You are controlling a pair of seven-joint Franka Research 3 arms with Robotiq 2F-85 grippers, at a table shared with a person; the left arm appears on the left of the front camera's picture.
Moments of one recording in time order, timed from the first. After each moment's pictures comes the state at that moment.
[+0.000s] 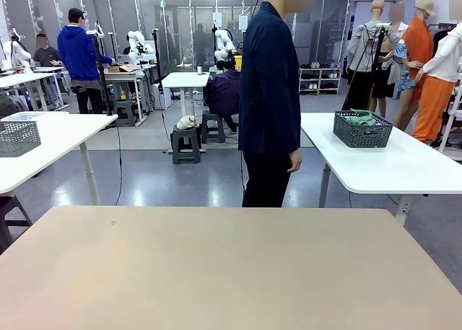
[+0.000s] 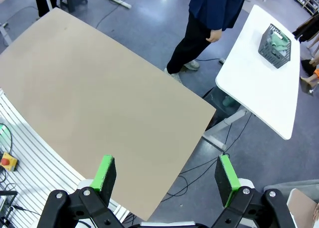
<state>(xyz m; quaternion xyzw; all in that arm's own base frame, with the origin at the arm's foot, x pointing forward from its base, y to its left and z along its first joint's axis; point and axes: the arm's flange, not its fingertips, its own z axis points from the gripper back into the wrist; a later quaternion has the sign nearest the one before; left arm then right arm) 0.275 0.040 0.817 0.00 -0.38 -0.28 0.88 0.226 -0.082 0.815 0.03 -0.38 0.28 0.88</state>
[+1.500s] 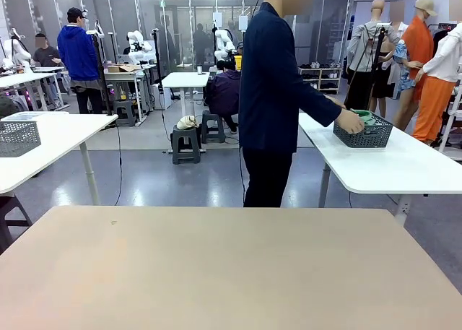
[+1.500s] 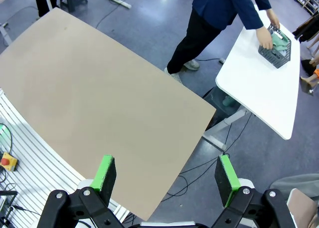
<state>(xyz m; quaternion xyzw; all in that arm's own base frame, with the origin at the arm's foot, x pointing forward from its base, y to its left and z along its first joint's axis) 0.275 0.037 0.817 0.00 -0.38 -0.29 0.88 0.226 -0.082 0.815 0.03 -0.38 0.28 0.88</state>
